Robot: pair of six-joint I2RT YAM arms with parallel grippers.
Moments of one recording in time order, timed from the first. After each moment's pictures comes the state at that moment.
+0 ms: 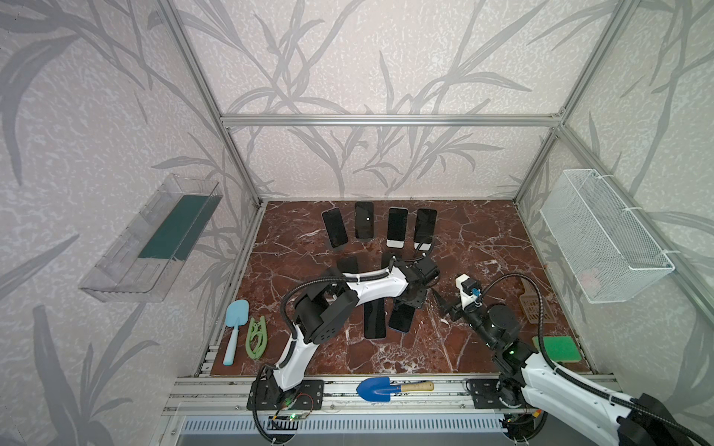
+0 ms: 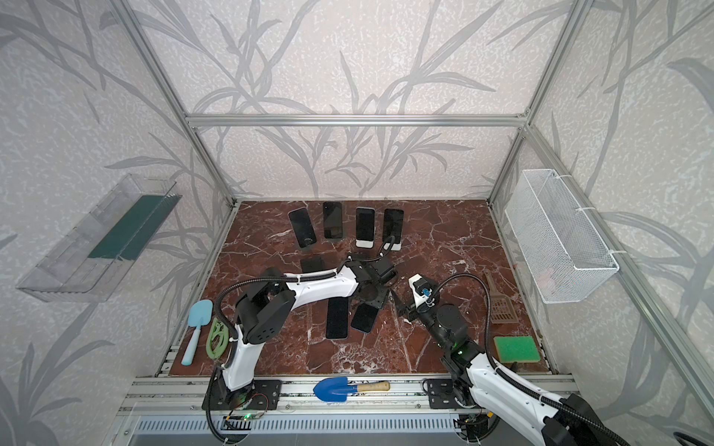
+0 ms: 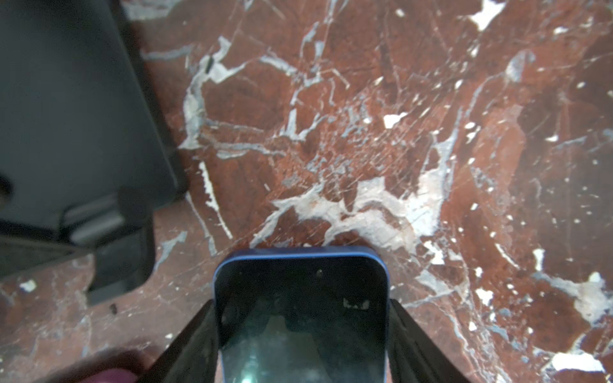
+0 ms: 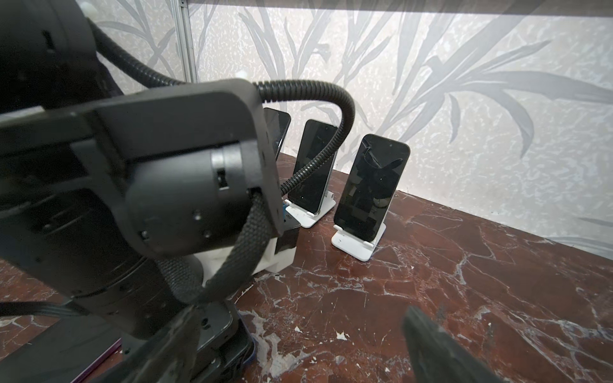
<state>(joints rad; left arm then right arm) -0.94 2.10 1.51 -0.72 -0.15 -0.58 0.60 0.76 0.06 0.65 0.10 -0.07</state>
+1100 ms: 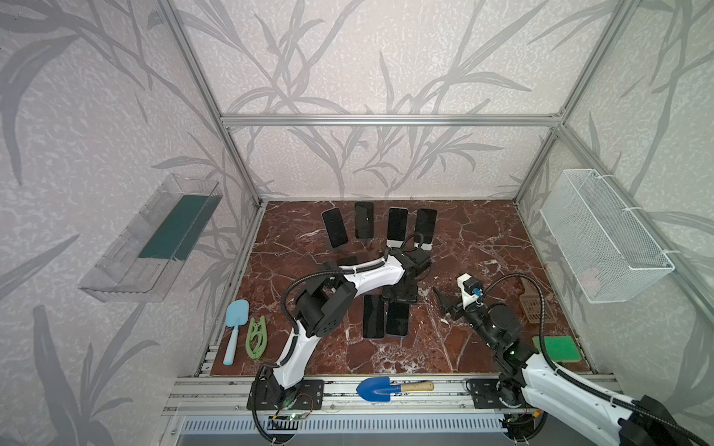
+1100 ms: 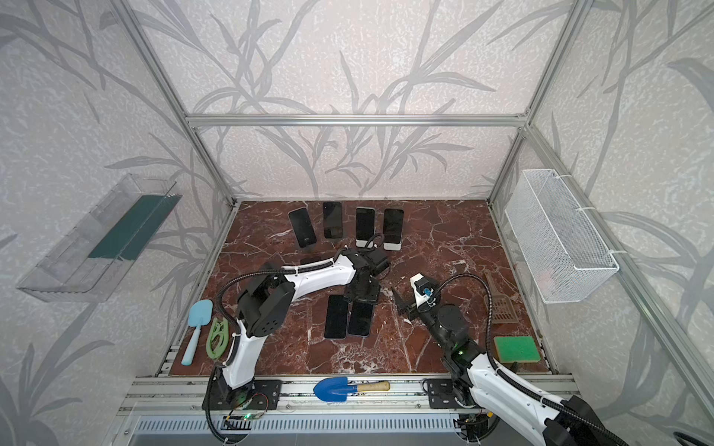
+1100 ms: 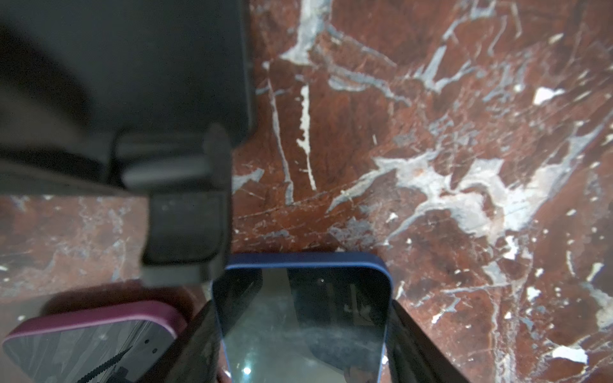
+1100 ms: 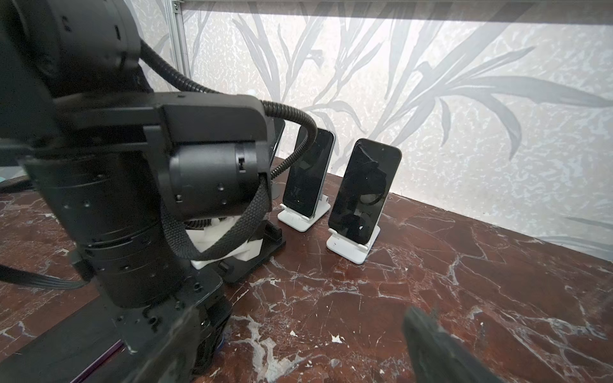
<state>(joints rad) -0.88 2.14 1.60 -0.93 0.00 -0.74 0.60 0.75 0.06 0.65 0.12 -0.07</state>
